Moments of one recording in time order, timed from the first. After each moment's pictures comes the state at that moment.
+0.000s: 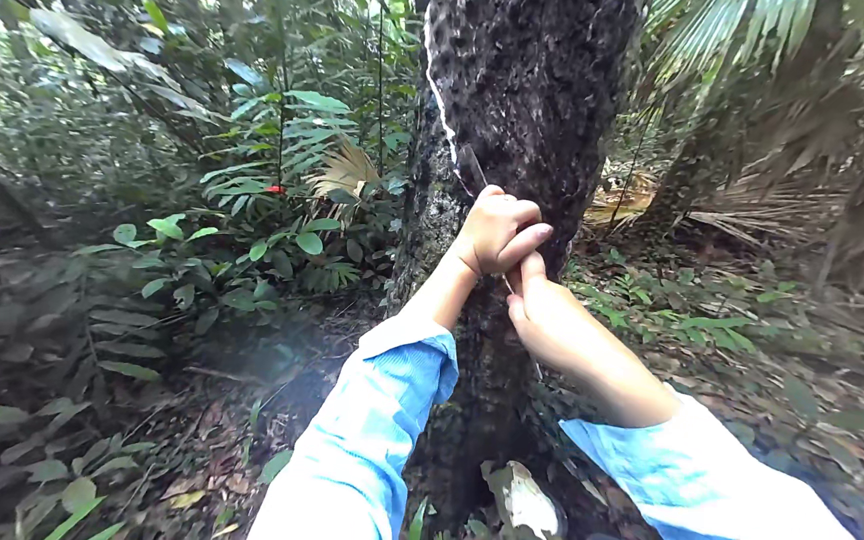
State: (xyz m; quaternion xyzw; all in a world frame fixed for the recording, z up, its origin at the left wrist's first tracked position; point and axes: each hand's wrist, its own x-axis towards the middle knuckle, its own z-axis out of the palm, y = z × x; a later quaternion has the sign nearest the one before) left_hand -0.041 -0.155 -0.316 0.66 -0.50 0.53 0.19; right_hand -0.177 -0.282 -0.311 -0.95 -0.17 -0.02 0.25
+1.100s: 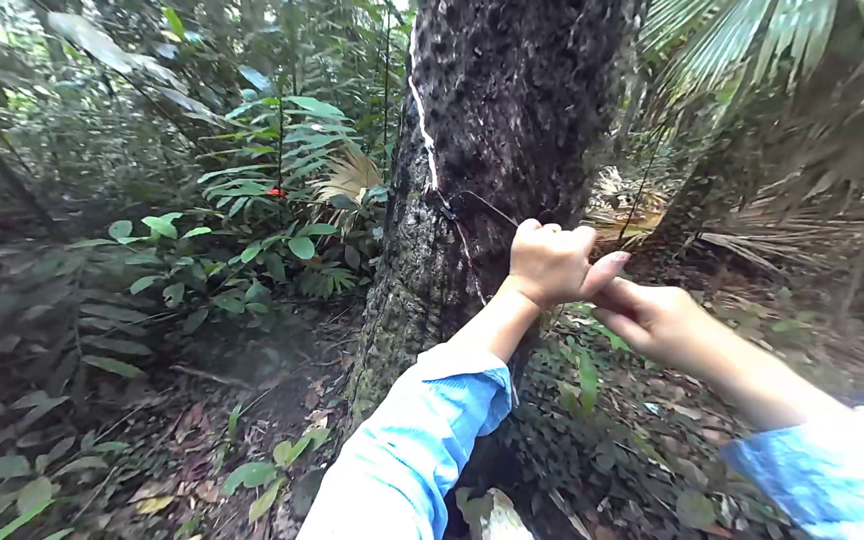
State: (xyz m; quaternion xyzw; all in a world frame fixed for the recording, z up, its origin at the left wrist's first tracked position) left_hand -0.012 -0.274 -0.345 0.69 -0.29 0.64 0.14; right_hand -0.056 -0.452 -0.353 -0.82 -0.44 -0.31 0.17
